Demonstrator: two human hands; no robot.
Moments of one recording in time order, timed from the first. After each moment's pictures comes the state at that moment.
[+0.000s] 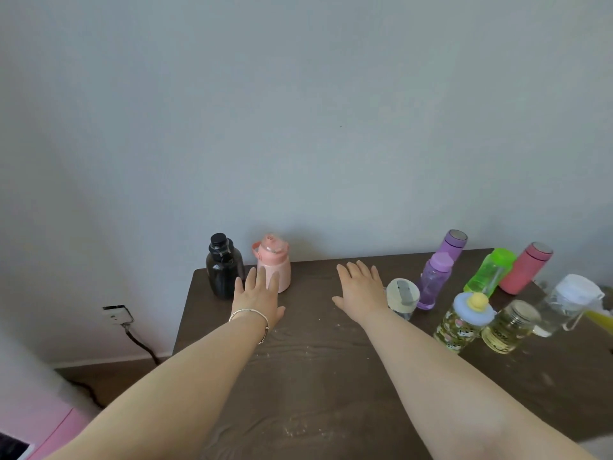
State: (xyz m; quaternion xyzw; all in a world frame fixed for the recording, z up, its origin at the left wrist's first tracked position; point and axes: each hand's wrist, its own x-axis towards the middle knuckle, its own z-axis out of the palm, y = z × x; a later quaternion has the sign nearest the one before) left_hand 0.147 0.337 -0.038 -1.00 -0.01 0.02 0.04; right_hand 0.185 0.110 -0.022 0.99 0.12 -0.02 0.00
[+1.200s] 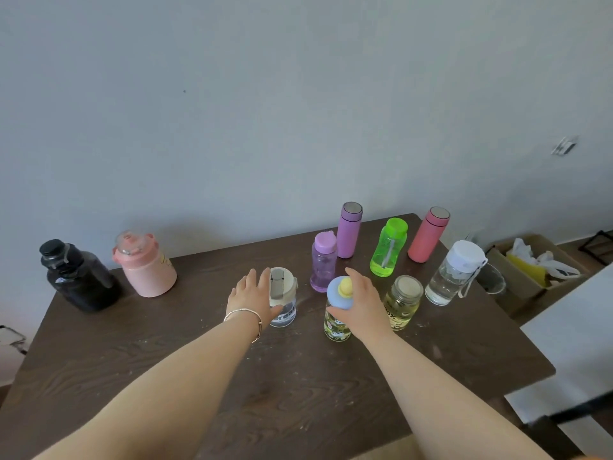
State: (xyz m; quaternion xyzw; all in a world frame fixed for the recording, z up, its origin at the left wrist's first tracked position) left_hand 0.224 0.044 -0.090 -0.99 0.00 0.08 -0.10; right_hand 0.190 -0.198 -0.082 0.94 -0.05 -0.05 -0.33
